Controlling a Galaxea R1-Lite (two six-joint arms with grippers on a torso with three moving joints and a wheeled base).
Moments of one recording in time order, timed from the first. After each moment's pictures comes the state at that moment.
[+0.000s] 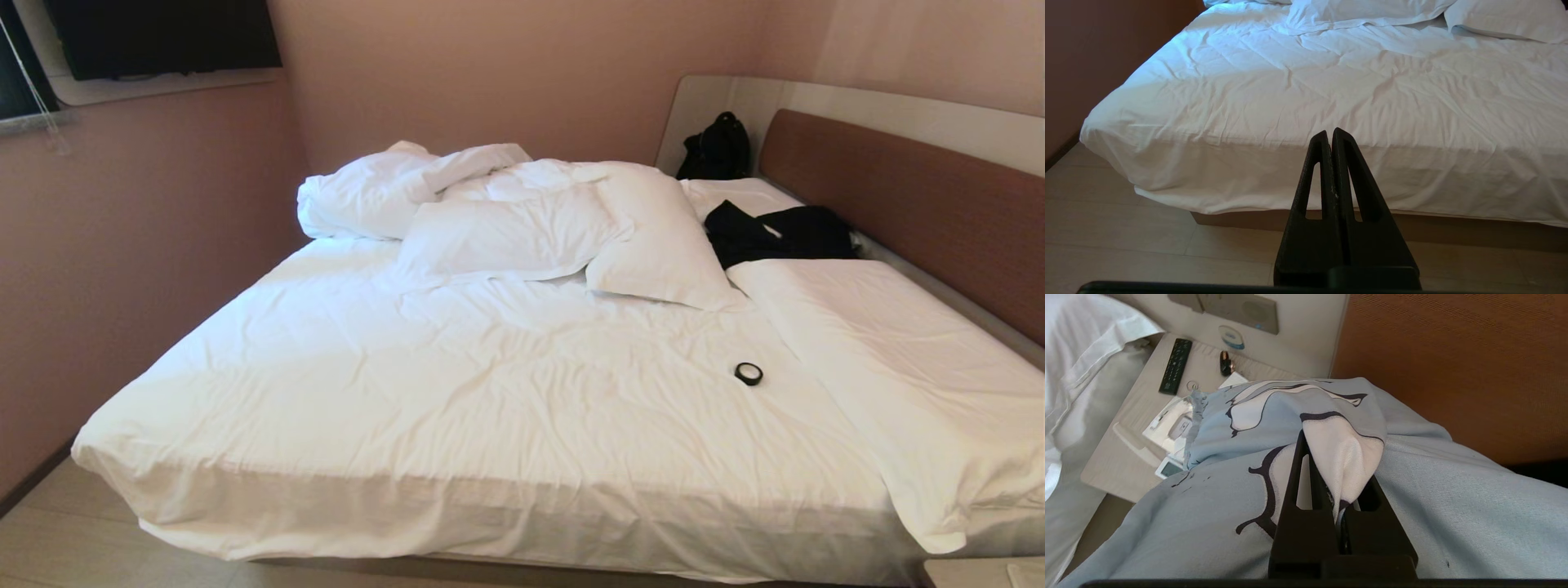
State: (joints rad) left arm 0.00 0.00 0.00 0.00 0.00 -0.01; right arm -2.34 1.85 -1.92 0.89 0.82 -0.72
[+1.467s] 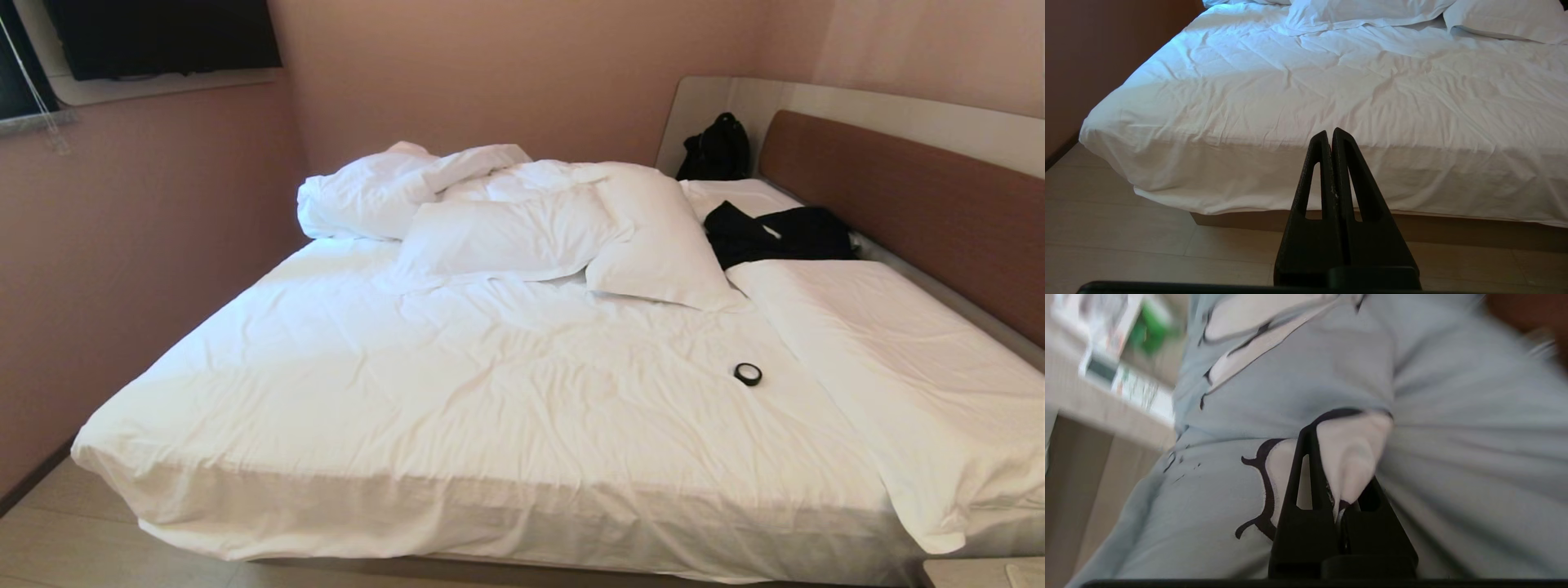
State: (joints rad) left arm 0.00 0.00 0.00 0.00 0.00 -0.01; right arm -2.36 2.18 -1.61 0.70 0.61 -0.98
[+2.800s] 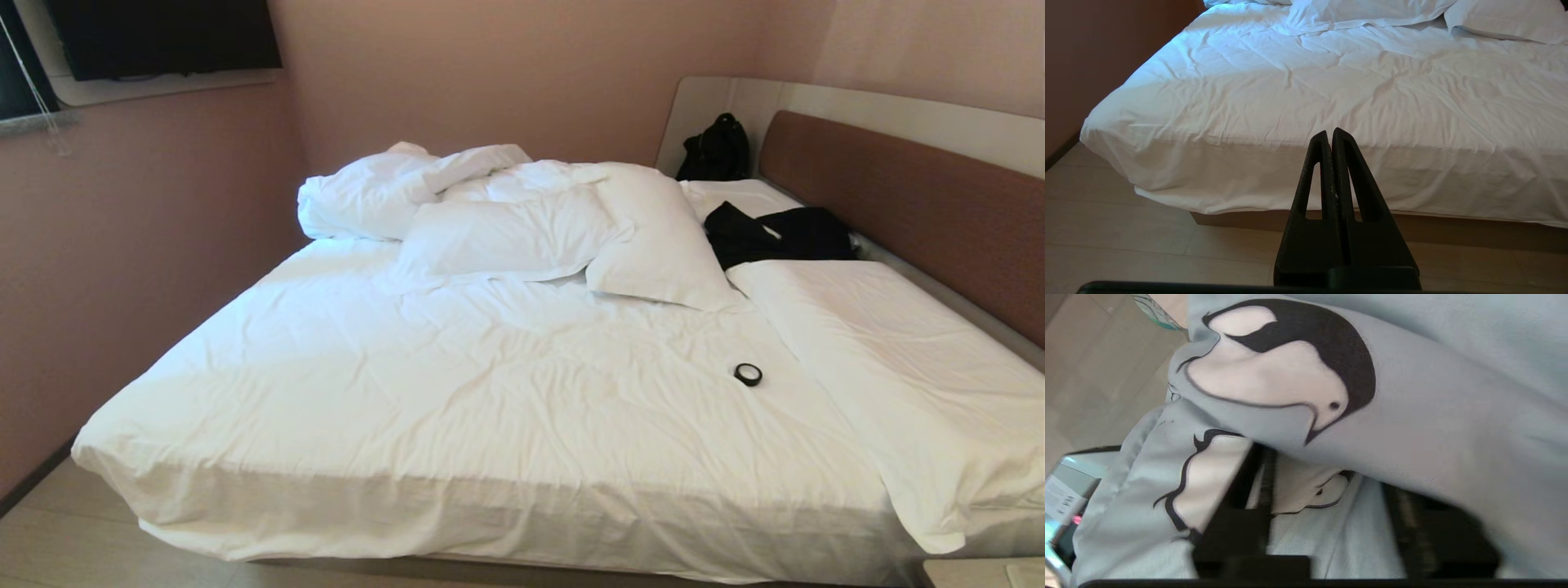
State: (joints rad) left arm 0.00 0.00 0.00 0.00 0.00 -0.01; right arm -2.52 2.39 -1.54 0.79 0.54 -1.68
